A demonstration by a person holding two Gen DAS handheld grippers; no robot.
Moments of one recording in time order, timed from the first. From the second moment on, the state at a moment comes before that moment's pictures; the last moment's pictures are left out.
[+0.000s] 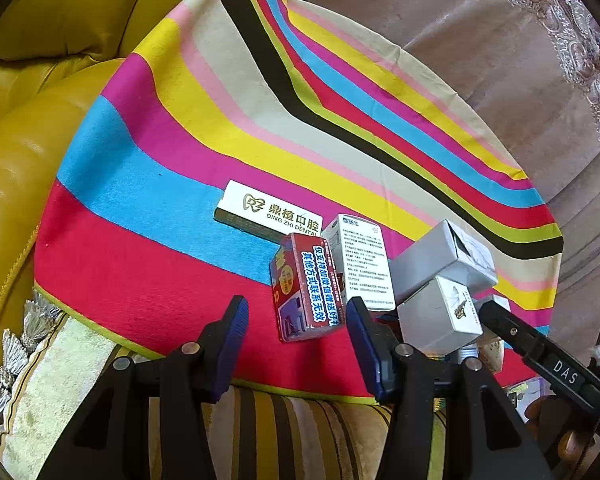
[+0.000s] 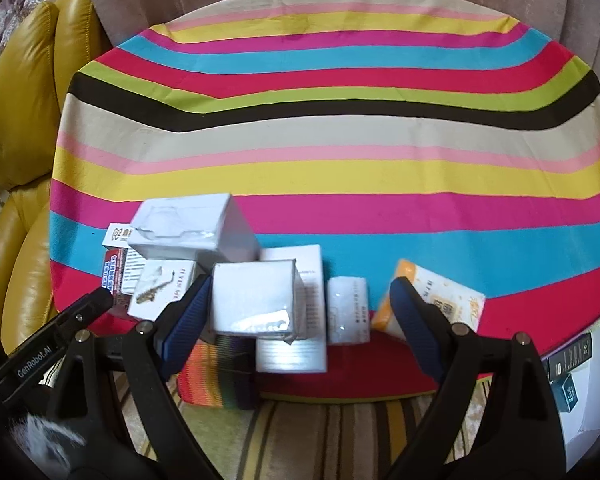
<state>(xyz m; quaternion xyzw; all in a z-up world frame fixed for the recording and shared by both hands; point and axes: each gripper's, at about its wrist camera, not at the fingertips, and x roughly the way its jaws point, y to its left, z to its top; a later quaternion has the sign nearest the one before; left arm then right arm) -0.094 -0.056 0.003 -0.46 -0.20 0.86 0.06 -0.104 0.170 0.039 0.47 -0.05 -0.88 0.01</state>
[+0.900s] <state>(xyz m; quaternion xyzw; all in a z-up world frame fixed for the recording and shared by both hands) -0.110 -0.052 -0.005 -0.48 -0.16 0.86 0.03 -0.097 0.180 0.032 0.47 -0.05 -0.88 0.03</state>
